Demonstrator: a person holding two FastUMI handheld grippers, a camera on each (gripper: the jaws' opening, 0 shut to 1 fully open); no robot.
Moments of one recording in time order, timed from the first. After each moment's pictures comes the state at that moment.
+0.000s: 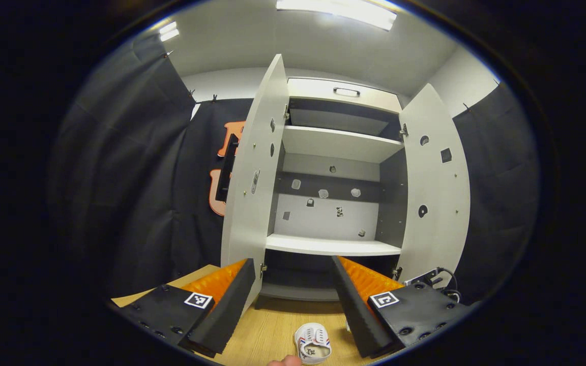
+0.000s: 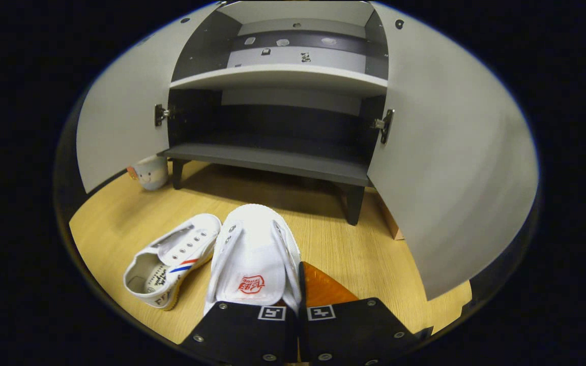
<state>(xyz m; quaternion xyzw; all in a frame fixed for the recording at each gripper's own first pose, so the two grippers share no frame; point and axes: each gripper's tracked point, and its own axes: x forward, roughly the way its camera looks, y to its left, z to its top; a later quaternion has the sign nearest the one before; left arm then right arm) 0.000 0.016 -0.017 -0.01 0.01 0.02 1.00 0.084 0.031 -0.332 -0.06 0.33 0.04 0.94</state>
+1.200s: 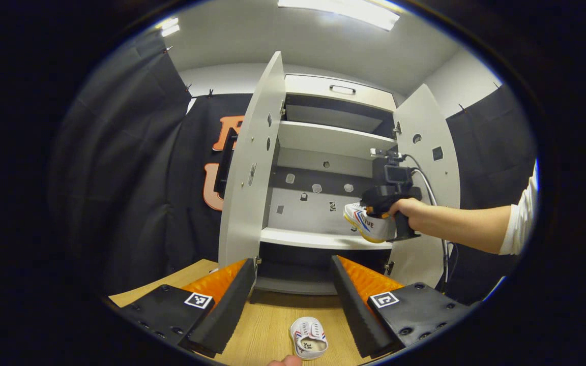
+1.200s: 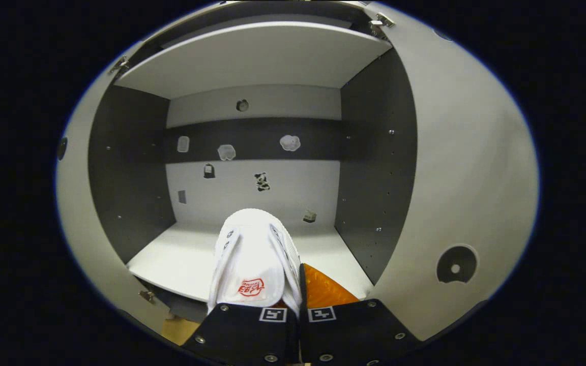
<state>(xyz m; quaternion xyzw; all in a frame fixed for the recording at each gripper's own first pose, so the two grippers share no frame) -0.015 0.020 -0.029 -0.02 0.02 0.01 1.00 0.390 0.023 -0.072 -0.03 0.24 -0.10 0.96</state>
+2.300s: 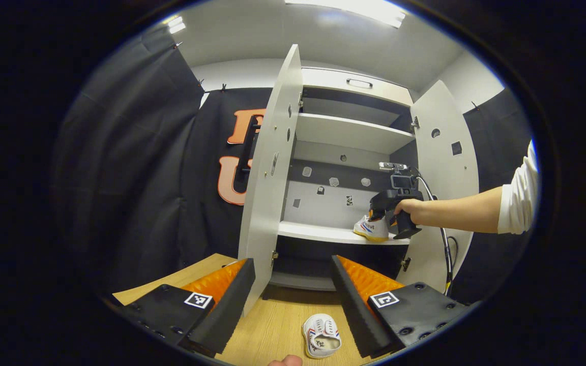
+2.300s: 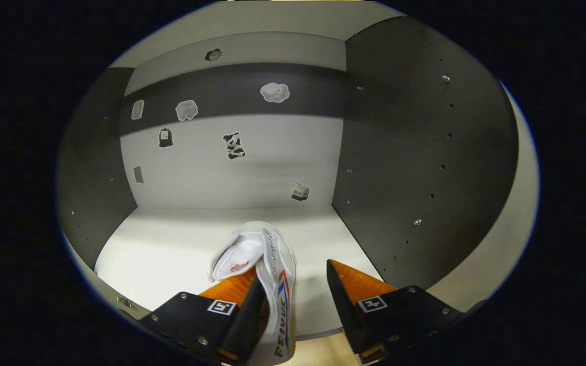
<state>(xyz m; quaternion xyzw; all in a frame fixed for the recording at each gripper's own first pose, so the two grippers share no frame) -0.008 0.047 -0.042 -0.02 0.04 0.03 1.00 0.421 0.011 -0.109 -0.02 0.30 -0.11 0.95</state>
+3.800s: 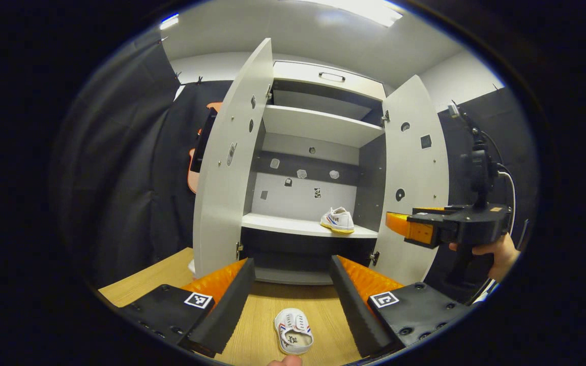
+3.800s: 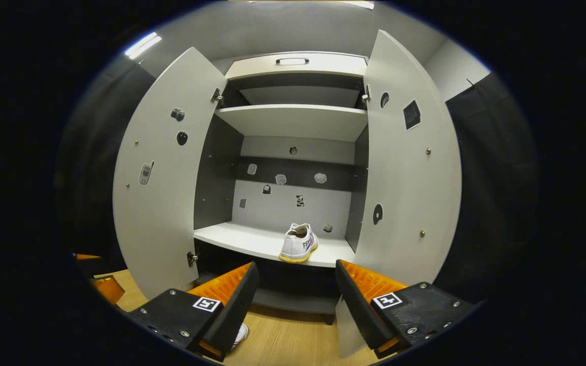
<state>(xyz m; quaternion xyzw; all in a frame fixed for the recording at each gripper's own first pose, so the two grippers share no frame) -0.009 -0.012 -0.056 -0.03 0.06 -0.04 1.00 0.106 0.055 -0.026 -0.07 0.06 0.04 1.00</state>
